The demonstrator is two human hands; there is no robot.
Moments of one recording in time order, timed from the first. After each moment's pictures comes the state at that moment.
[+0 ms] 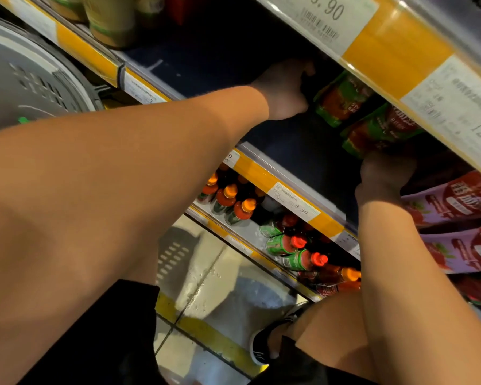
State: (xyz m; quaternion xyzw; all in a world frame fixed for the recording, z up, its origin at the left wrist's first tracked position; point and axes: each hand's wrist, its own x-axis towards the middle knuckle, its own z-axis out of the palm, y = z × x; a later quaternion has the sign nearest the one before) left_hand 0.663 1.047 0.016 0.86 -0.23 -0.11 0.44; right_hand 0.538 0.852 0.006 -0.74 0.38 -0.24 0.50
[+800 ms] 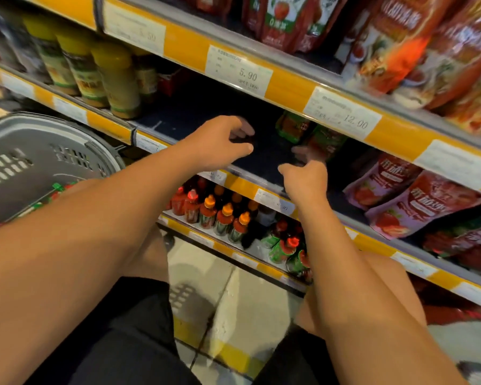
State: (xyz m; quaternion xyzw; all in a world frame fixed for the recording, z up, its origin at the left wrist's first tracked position) left_hand 0.574 1.137 0.048 0.85 -0.27 -0.11 0.45; right_hand 0.479 0.948 0.031 -0.80 0.30 -0.15 0.50
